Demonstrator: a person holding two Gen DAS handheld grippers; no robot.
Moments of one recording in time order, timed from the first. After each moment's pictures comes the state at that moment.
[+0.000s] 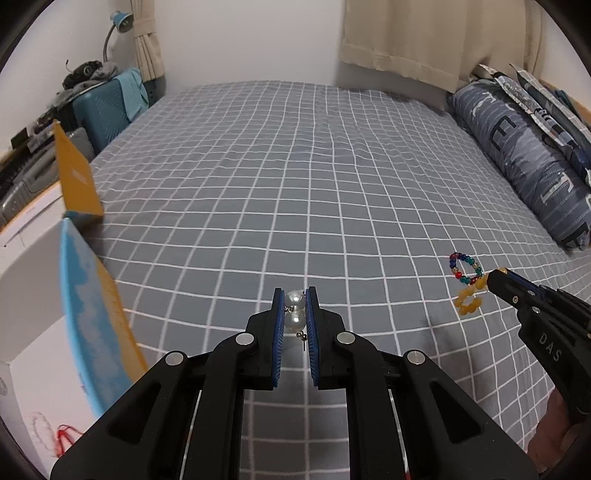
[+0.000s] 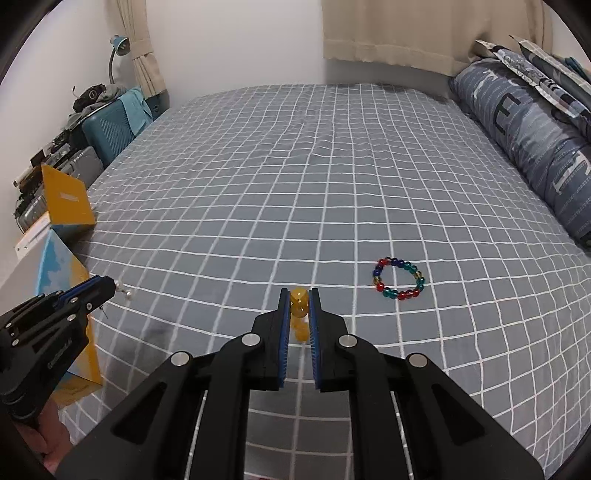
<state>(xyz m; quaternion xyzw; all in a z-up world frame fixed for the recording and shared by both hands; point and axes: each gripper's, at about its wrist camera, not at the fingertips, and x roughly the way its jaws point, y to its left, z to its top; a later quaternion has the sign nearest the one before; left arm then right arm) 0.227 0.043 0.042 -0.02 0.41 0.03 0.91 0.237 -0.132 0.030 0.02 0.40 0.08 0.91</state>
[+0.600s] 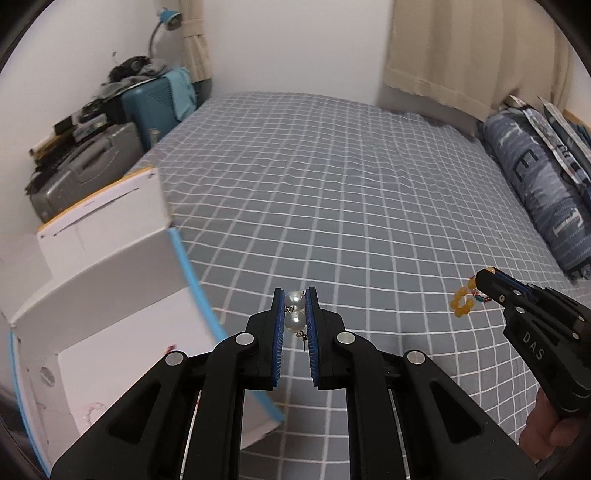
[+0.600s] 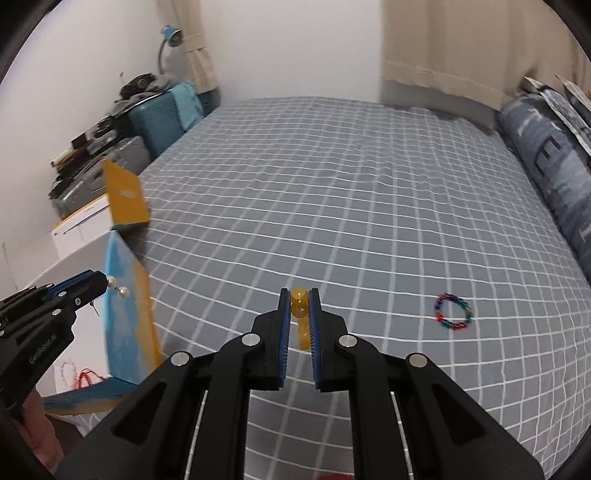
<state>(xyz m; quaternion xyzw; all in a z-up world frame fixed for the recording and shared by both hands) 0.180 0.119 0.108 -0.04 0.40 0.09 0.91 0.221 -0.046 0.087 -0.02 0.38 0.16 0.91</state>
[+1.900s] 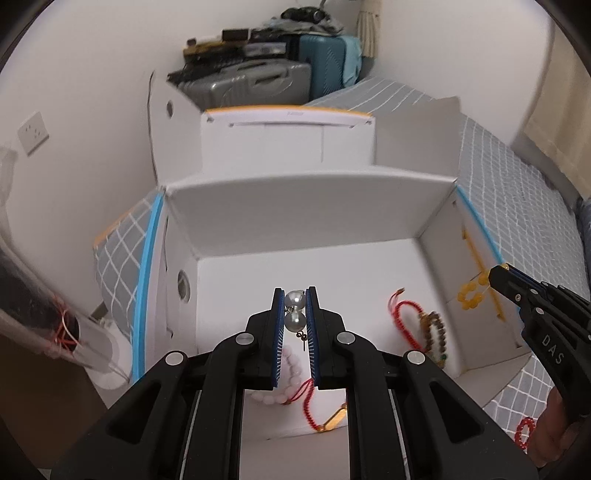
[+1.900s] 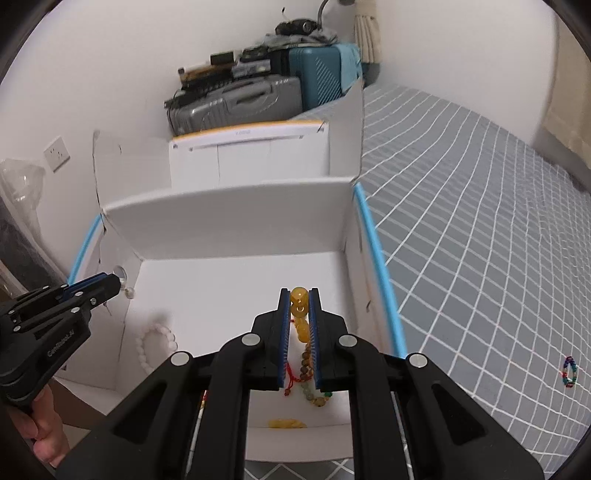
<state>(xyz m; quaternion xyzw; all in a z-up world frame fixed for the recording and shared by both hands) 0.028 0.327 0.068 -0.16 0.42 0.28 0.85 0.146 0.209 0.062 -0.13 0.39 0.35 0.84</state>
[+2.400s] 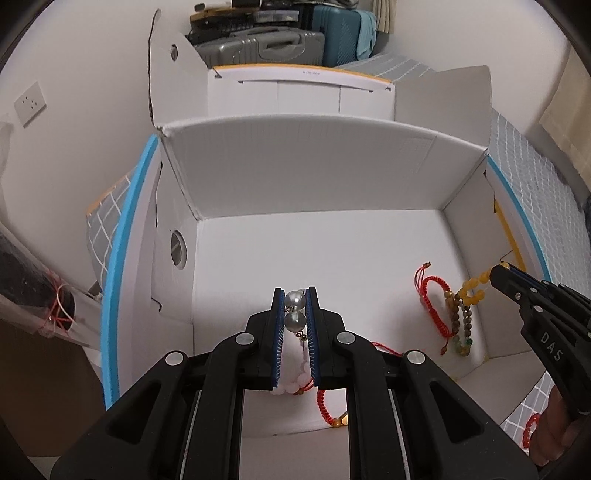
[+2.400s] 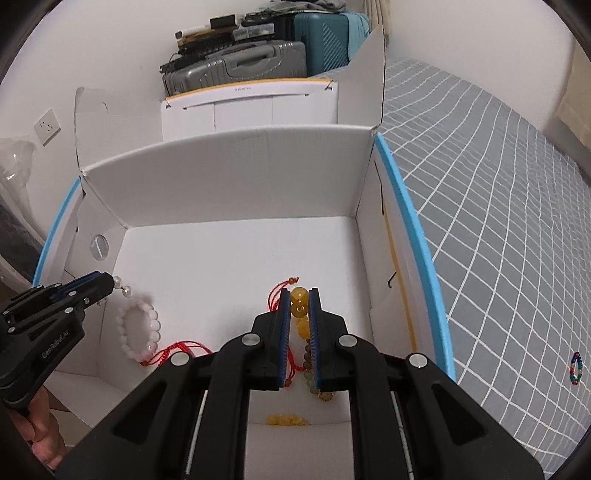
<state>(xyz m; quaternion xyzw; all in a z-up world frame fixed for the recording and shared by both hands) 0.030 0.341 0.031 -0.19 0.45 0.28 0.83 0.152 0.226 0.023 -0.16 0.43 0.34 0.82</state>
